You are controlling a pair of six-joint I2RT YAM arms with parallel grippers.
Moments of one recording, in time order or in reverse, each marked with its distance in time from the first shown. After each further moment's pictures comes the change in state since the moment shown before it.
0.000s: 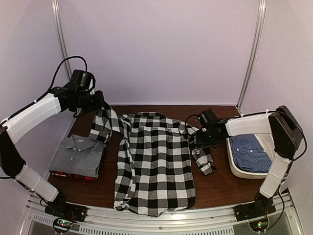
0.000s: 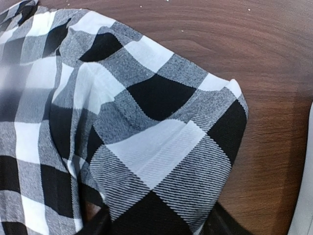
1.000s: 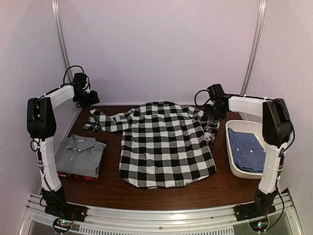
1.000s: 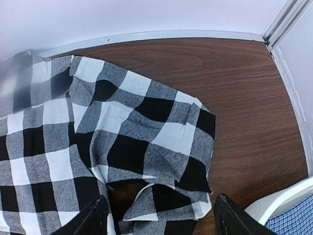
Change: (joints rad) left arm 0.409 0.699 0.557 0.000 0.209 0.224; right arm -0.251 0.234 0.503 -0.114 0.053 -0.193
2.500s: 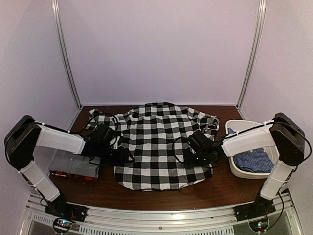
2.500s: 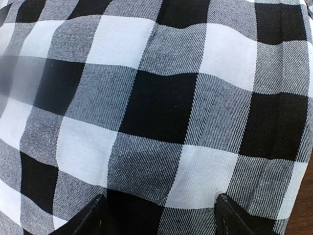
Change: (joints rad) left arm -0.590 -0.525 -1.148 0.494 0.238 -0.372; right arm 0.513 -0.286 -0.684 0.177 -0.113 0.211
